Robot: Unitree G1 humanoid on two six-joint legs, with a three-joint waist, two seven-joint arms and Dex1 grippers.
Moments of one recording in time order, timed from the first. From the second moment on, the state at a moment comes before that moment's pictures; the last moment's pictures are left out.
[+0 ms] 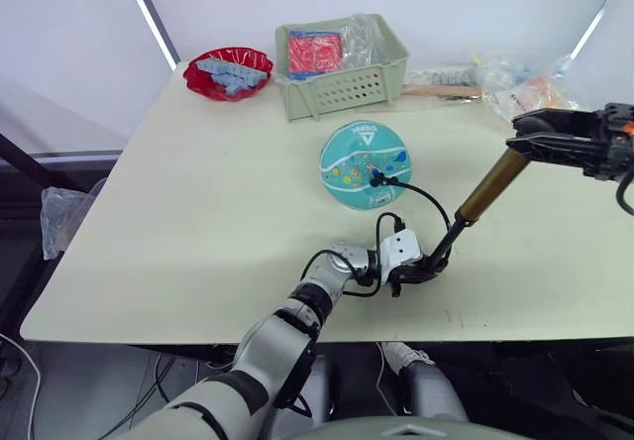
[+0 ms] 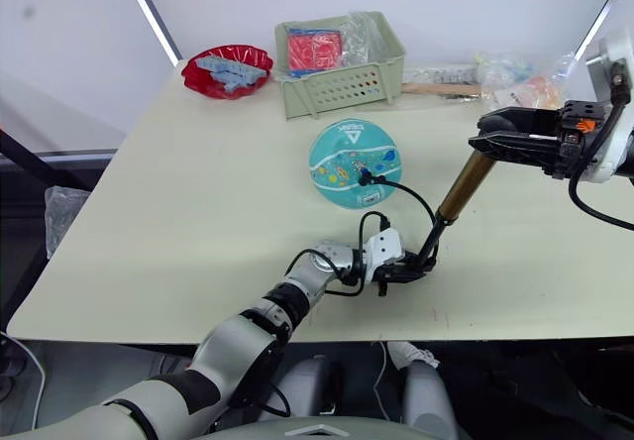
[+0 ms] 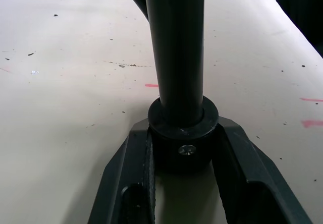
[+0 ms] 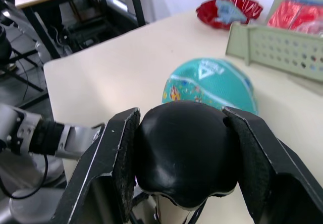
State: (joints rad) left arm -0.72 -0.06 -0.32 1.15 0.15 -0.39 -0.93; right arm -0.58 -1.10 -0.28 -0.15 0.99 0.94 1.00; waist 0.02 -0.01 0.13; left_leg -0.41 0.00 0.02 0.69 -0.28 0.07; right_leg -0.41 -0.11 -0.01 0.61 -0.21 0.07
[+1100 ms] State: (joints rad) left arm -0.71 -0.05 -0.32 1.15 0.17 -0.40 -0.91; right arm -0.21 -0.81 -0.08 -0.23 0.68 0.55 0.99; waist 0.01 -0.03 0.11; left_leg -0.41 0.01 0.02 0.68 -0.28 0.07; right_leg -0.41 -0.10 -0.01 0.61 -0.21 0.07
